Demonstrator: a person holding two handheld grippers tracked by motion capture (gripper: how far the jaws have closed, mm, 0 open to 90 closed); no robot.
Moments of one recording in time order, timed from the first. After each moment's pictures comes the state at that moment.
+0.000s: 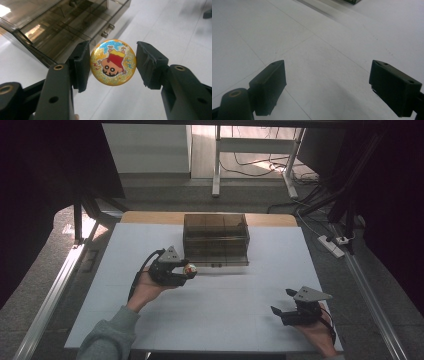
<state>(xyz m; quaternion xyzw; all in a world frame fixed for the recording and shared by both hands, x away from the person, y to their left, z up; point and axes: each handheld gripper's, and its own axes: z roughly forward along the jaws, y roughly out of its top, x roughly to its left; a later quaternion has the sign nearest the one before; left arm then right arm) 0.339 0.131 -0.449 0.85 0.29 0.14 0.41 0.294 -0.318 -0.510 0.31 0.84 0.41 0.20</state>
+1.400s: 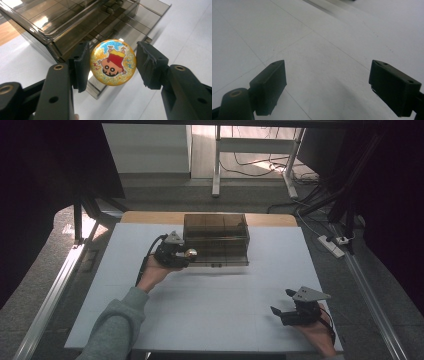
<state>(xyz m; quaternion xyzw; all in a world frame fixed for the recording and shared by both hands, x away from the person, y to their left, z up) 0.402 0.131 -0.460 0.84 0.34 0.14 0.41 0.296 -0.317 -0.513 0.31 0.84 0.40 0.20</state>
